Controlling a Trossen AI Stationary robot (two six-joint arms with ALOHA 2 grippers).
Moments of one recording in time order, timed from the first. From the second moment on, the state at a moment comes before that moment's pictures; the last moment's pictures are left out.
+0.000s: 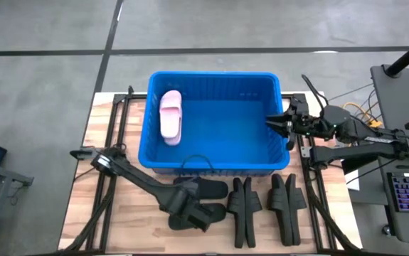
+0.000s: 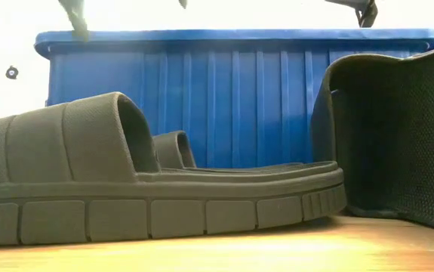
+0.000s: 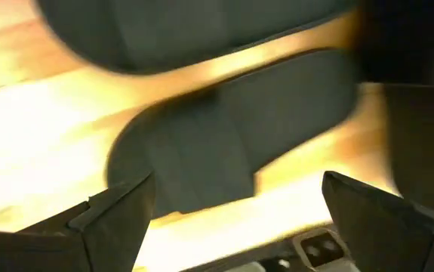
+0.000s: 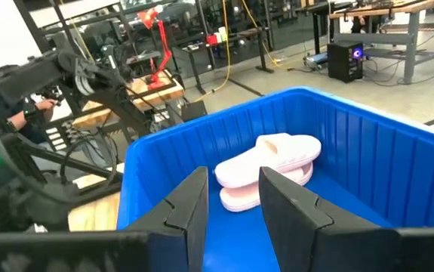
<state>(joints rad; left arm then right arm) -0.51 2.08 2.03 -1.34 -0.07 -1.83 -0.07 0.60 0.76 -0.25 0.16 0.25</state>
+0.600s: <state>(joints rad) -0.52 2.23 2.00 -1.32 -0.02 -2.03 -0.07 0.60 0.76 -0.25 0.16 0.25</state>
